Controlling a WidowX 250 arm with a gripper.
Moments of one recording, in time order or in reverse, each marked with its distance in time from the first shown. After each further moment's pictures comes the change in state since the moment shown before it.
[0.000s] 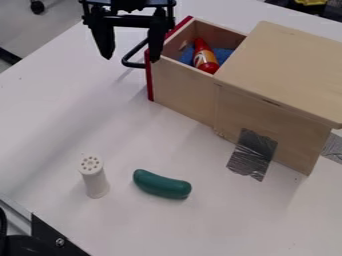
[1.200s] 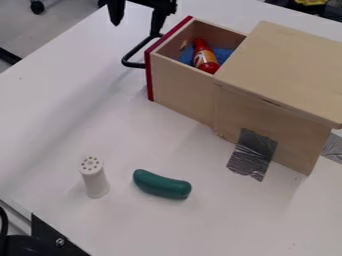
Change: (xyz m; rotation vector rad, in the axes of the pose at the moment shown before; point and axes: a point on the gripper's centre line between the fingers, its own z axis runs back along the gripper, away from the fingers) arm 0.095 0.024 -0.015 0.189 -0.086 -0.090
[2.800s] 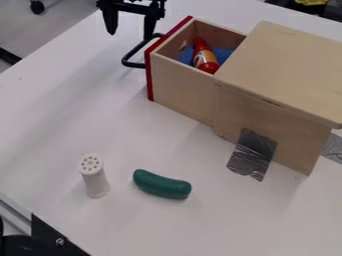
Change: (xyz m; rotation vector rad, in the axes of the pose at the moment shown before) arm 0.029 0.006 -0.044 -0.064 0.049 0.076
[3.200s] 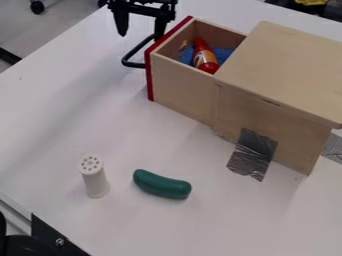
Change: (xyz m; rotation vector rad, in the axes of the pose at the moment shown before) arm 0.002 -0.022 0.003 -0.010 -0.029 -0.048
